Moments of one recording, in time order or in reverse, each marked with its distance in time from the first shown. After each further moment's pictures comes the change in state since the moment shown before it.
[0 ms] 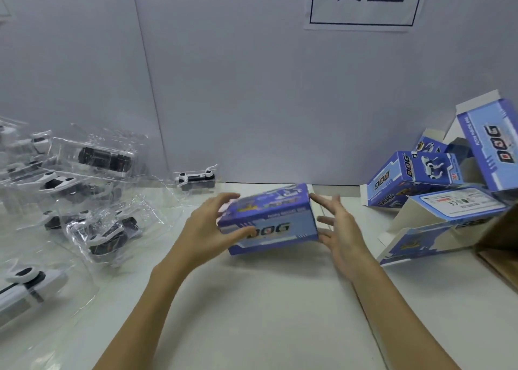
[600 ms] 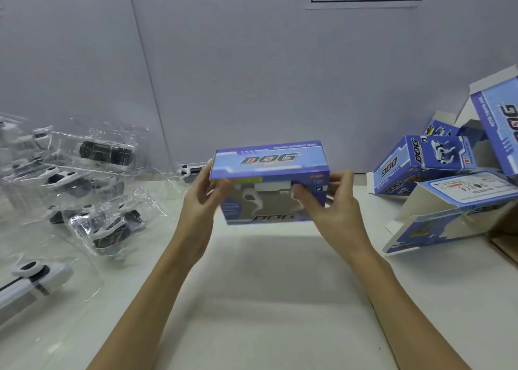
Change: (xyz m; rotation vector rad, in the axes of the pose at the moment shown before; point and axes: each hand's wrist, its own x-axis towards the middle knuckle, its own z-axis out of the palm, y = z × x) left_hand 0.007 0.011 0.001 -0.792 0.220 -0.074; right_hand -0.006 0.005 0.006 -0.366 0.016 -0.483
